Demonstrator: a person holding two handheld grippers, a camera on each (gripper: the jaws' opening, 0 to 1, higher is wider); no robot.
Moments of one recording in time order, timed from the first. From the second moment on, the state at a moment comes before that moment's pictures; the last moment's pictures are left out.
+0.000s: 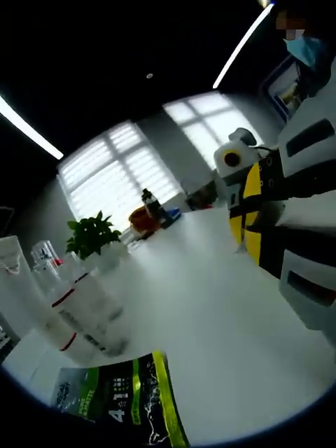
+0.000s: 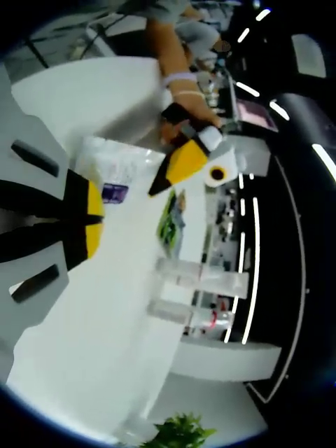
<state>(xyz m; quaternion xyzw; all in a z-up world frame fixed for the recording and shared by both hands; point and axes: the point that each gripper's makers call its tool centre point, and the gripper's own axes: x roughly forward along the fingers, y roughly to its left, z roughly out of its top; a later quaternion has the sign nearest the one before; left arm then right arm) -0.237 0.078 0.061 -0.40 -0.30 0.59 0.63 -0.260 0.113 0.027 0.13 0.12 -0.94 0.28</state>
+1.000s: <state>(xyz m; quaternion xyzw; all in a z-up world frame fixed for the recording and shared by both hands) -0.265 0.082 0.083 -0.31 -0.30 0.65 0.62 -0.259 0.105 0.027 0.13 0.12 -0.94 0.30</state>
